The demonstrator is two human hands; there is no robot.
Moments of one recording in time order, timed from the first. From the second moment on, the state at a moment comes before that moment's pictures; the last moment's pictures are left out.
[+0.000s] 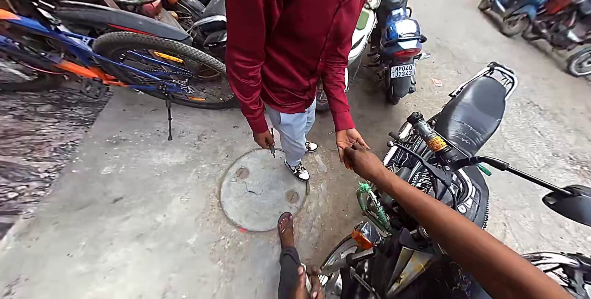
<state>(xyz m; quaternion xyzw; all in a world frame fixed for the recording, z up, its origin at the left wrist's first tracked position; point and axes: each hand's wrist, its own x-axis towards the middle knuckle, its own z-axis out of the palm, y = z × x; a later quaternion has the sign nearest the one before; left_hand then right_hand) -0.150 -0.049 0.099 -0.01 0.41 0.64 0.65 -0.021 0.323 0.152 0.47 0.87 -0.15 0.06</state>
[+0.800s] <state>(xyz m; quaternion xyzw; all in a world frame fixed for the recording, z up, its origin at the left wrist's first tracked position) -0.070 -0.002 0.129 -0.15 0.48 0.55 0.66 0.032 0.083 0.186 0.37 0.83 -0.41 0.10</state>
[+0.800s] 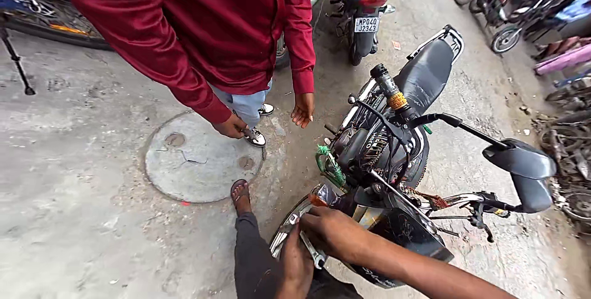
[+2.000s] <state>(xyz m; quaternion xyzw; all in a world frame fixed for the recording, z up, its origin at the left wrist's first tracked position) 0.011 0.029 -0.003 0.03 0.55 0.40 0.73 0.059 0.271 0.080 0.25 0.70 -0.39 0.55</state>
